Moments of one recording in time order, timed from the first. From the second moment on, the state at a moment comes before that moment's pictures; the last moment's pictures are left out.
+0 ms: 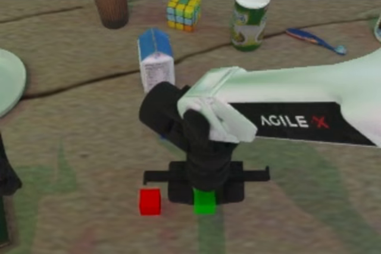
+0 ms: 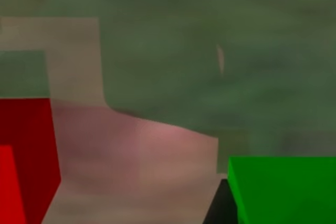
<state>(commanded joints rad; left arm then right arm) 0.02 0.00 0.00 0.00 0.00 0.00 0.89 2.15 1.47 -0.87 0.02 0.90</state>
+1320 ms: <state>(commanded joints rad) 0.02 0.00 0.00 0.00 0.00 0.00 0.89 2.15 1.47 -0.87 0.02 0.90</state>
